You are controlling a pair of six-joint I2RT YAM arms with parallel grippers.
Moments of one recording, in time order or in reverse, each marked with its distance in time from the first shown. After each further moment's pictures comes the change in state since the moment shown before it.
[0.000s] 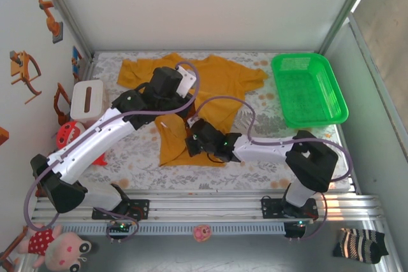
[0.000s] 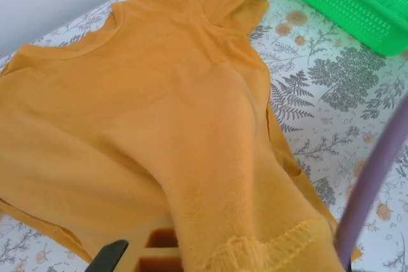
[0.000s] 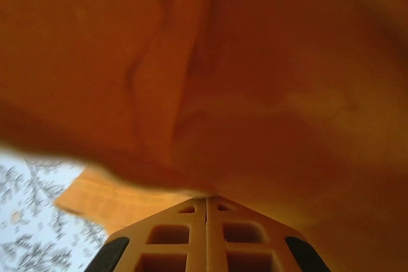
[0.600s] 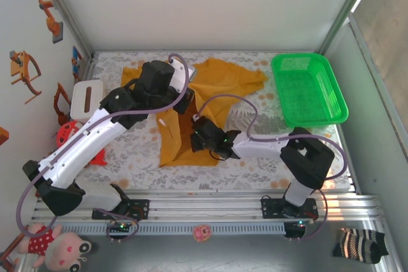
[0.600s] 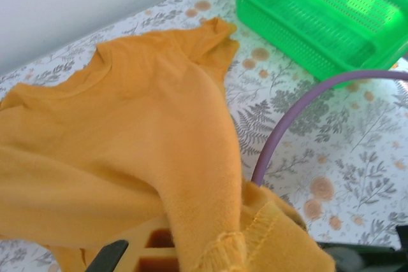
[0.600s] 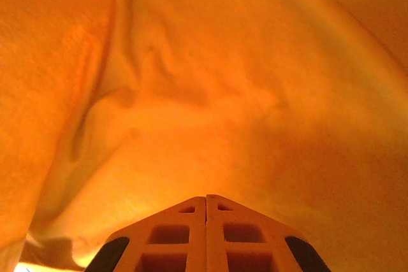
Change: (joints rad) left arm 0.000 -0.022 0.107 -0.029 0.090 -0.033; right arm -0.026 0.043 0.018 -0.023 0.078 0.055
